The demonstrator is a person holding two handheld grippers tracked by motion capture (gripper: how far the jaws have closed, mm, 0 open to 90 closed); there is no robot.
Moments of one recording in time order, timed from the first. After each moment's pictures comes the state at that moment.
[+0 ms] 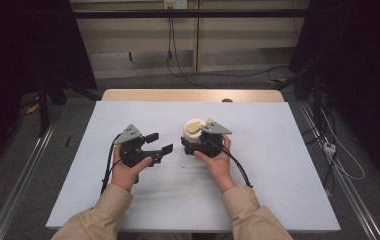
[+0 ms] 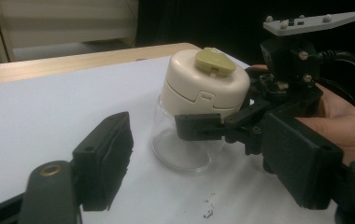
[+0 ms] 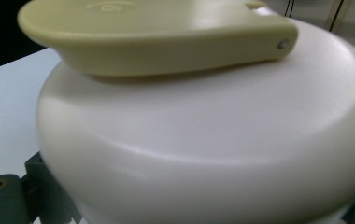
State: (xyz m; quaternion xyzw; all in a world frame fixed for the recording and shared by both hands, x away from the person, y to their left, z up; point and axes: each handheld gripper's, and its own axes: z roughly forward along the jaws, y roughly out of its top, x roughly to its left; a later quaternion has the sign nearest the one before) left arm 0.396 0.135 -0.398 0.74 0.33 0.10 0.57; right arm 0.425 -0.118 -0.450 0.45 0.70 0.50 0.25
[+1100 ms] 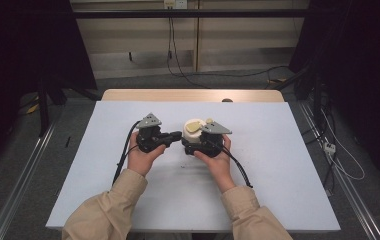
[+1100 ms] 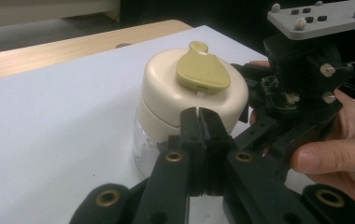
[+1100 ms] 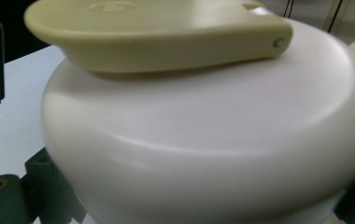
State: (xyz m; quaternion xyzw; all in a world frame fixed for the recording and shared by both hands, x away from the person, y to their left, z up) left arm 0.425 0.094 -0.388 0.79 0.31 0.07 0.53; right arm 0.425 -0.118 -0.449 0.45 0.70 0.49 0.25
